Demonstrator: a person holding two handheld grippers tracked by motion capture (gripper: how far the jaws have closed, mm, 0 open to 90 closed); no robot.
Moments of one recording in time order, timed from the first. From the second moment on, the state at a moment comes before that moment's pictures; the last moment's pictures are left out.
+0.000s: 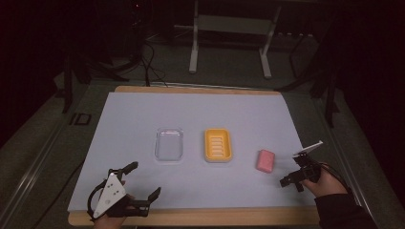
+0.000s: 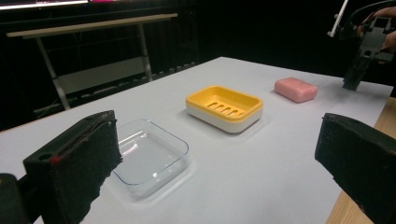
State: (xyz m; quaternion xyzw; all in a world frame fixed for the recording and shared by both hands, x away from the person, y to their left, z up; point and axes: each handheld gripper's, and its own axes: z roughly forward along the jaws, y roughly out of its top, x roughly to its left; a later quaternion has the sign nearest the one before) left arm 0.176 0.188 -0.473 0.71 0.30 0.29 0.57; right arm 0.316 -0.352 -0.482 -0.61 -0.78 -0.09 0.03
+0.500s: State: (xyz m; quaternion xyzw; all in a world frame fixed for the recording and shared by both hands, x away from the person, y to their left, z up) left arm 0.179 0.184 -0.473 0.72 0.29 0.27 0.57; right arm 0.307 -0.336 -0.481 -0.61 -0.78 -0.06 0.07
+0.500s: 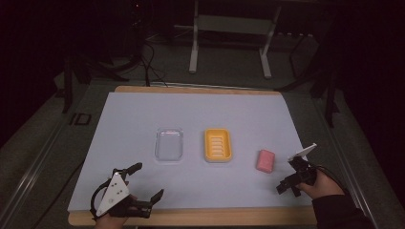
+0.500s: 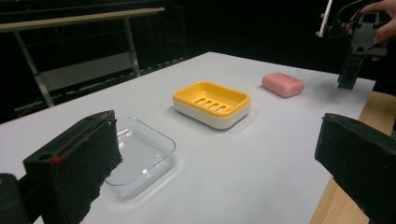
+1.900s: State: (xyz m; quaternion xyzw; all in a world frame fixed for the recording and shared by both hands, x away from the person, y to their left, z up) left arm 0.185 0.178 -0.468 0.72 0.26 0.23 0.60; right arm 0.343 -0.256 -0.448 -0.66 -0.75 -0.07 0.02
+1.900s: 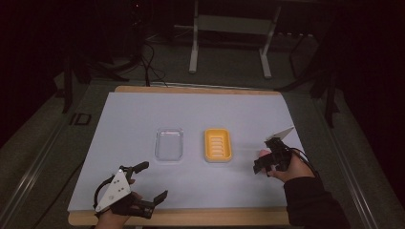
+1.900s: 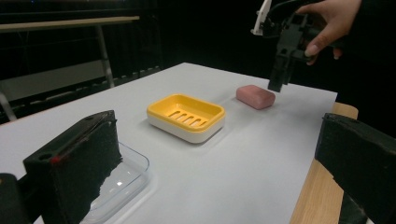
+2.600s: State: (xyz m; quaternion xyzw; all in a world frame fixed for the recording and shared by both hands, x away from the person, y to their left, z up) left arm 0.186 0.178 -0.469 0.72 0.26 0.23 0.59; right arm 0.391 -0.258 -0.470 -0.73 -0.68 -0.05 -0.02
